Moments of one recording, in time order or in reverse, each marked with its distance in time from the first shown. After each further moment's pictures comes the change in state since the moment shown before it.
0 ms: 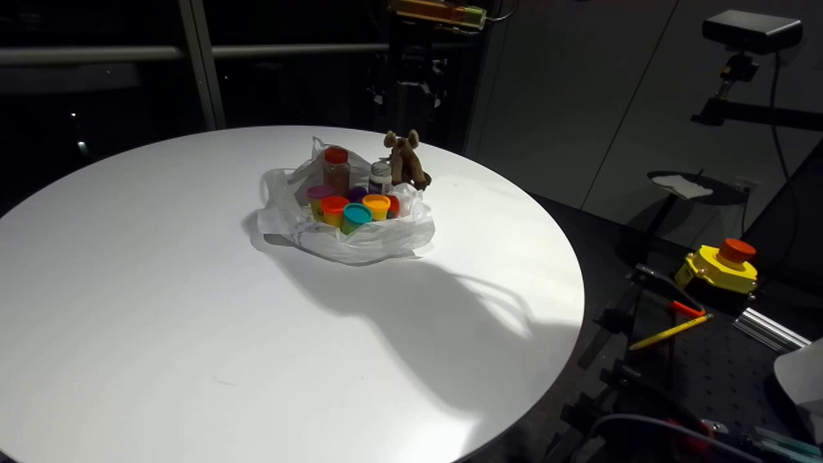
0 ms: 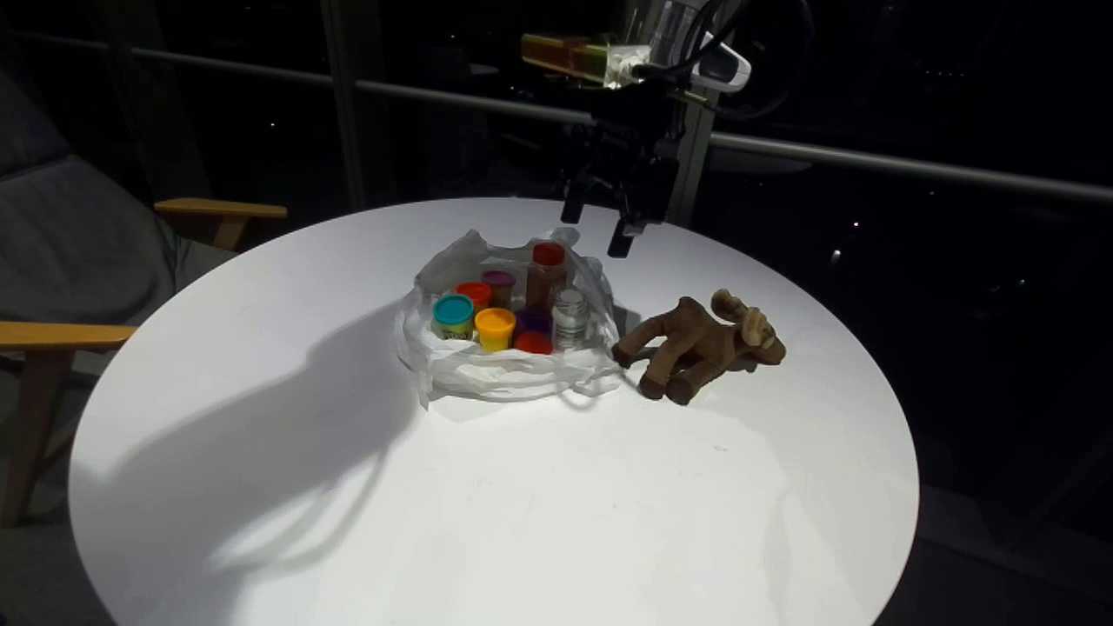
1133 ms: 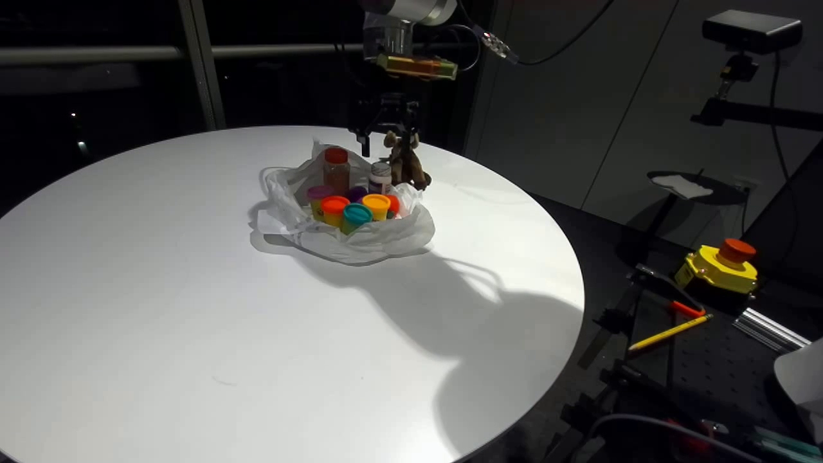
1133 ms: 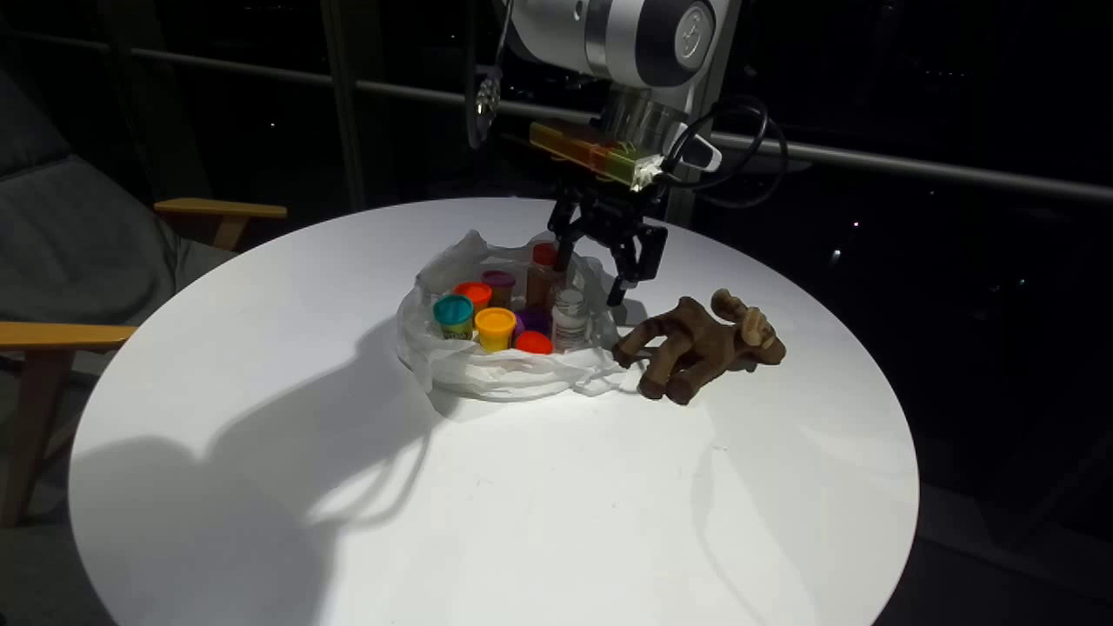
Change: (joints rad) arm -0.006 0.262 0.023 0.257 0.000 -0.027 -0.213
